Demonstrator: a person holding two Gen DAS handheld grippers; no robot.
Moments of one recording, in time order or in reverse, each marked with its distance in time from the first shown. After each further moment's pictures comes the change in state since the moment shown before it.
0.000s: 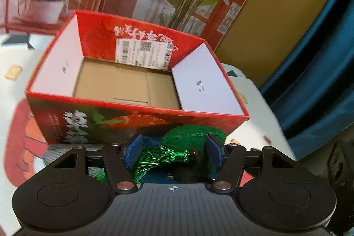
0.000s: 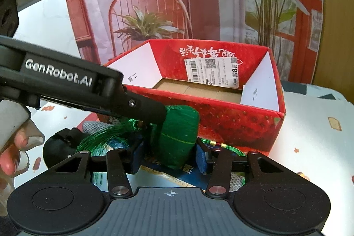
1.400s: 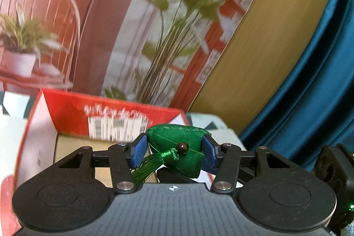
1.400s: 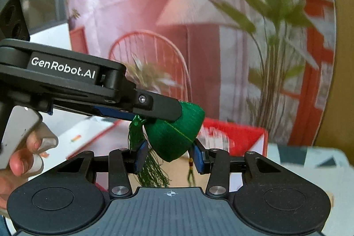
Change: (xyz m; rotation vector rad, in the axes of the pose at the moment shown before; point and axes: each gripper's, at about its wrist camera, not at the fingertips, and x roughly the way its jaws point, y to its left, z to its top) left arm 0.008 -0.018 0.093 0.061 -0.162 -0.078; right arm 0.024 -0.034 0.099 -0.051 -0.155 0.031
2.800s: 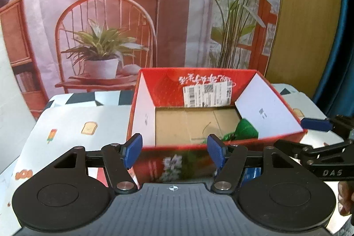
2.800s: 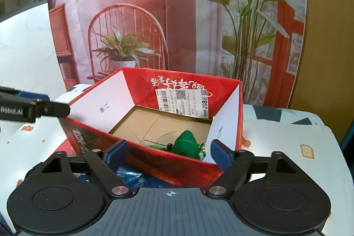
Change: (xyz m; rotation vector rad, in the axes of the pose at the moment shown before) left arm -0.089 0.017 -0.070 0.189 -0.003 0.448; right arm -0.044 0.022 -0.057 0.023 0.086 -0.146
